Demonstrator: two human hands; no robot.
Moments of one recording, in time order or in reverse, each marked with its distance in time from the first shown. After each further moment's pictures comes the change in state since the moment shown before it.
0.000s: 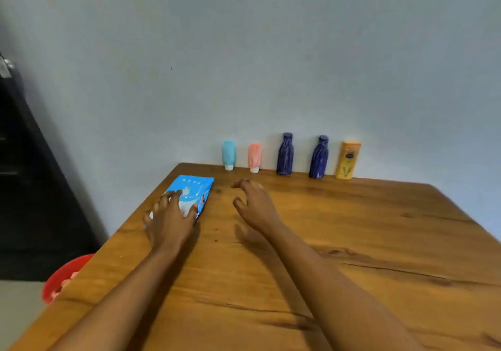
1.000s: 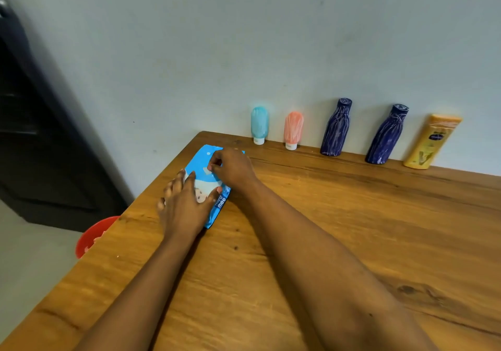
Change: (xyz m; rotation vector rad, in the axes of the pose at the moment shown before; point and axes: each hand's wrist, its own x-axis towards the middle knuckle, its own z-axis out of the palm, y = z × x) left_hand 0.047 -0.015 0.057 0.104 -0.061 -0.131; right_hand 0.138 0.010 0.122 0.048 -0.265 -0.011
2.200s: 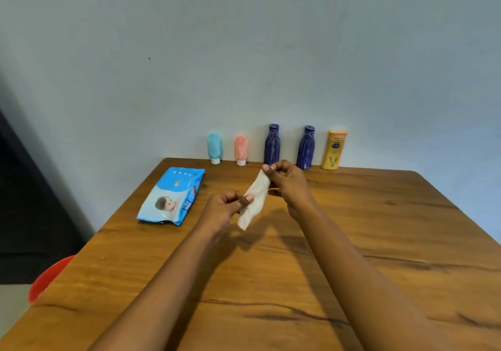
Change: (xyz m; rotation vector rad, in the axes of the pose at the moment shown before) left_hand -0.103 0.116 -0.072 -1.078 -0.629 0.087; right_hand -0.205 0.003 -0.164 0.931 0.411 0.370
